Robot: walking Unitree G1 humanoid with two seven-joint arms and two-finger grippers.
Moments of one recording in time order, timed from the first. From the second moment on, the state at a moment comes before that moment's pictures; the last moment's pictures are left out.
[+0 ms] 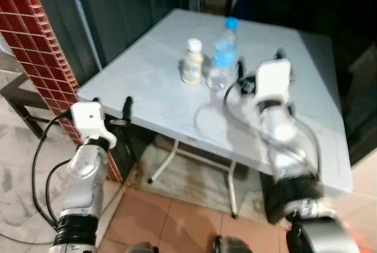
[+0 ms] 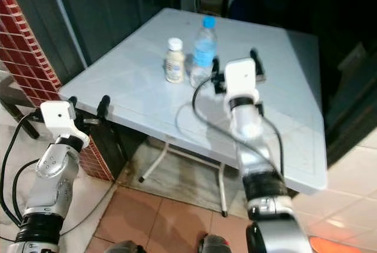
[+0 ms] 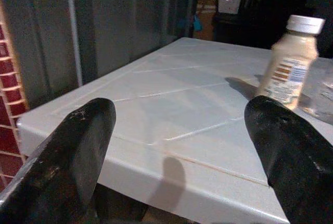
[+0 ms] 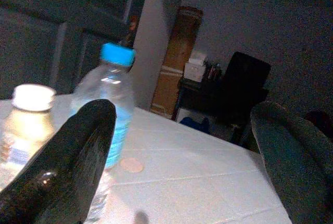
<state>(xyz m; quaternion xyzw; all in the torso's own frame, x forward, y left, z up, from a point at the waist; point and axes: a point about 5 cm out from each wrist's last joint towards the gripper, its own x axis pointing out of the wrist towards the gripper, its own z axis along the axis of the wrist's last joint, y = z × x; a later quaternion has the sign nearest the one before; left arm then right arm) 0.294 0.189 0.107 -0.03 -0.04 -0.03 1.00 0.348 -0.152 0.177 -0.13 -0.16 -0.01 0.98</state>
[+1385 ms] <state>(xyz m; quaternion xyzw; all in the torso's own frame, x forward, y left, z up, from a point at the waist) 0.277 0.200 0.116 -0.01 -0.02 -0.05 1.00 0.410 -0.100 0.258 -0.07 -0.18 0.16 0.97</state>
